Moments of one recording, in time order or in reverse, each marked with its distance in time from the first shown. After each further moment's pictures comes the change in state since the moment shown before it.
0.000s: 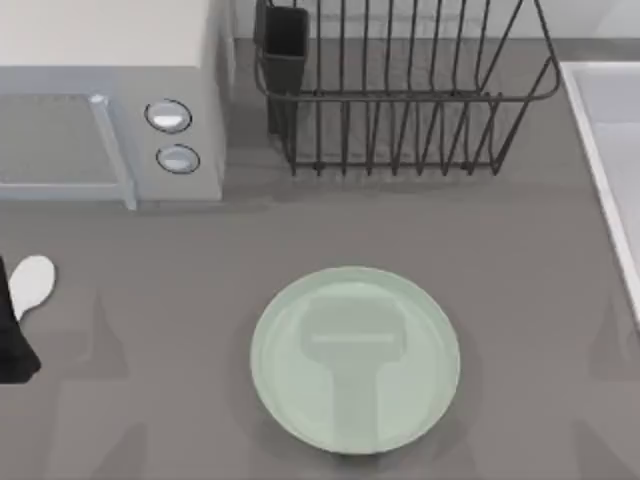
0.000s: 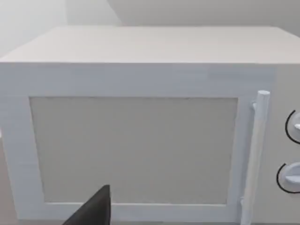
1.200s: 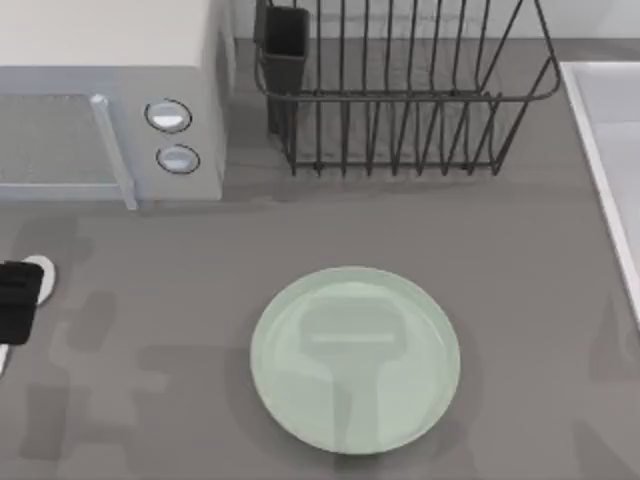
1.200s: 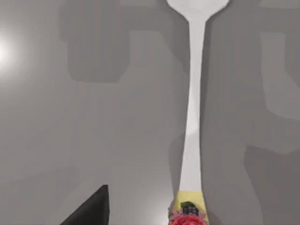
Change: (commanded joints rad) left arm 0.074 1.303 0.852 -0.845 0.002 0.167; right arm 0.000 0.000 0.000 0.000 0.000 0.000
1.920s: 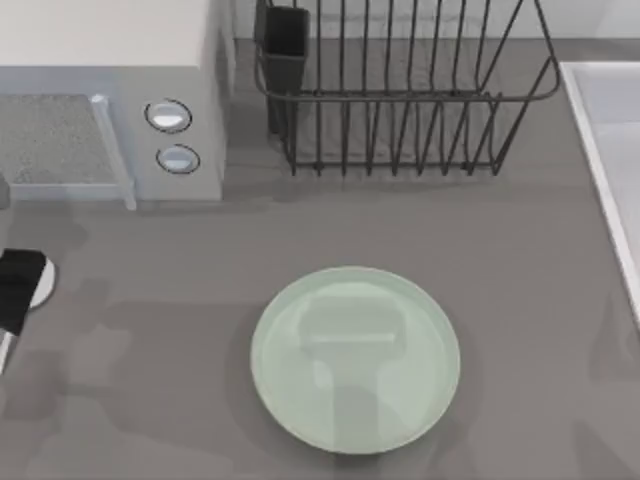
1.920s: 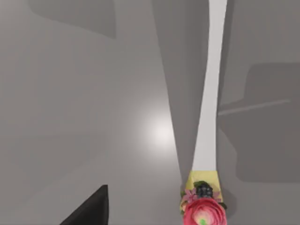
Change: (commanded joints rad) left arm 0.018 0.310 0.230 -0.196 -0.005 0.039; right arm 0.000 0.000 0.000 0.000 0.000 0.000
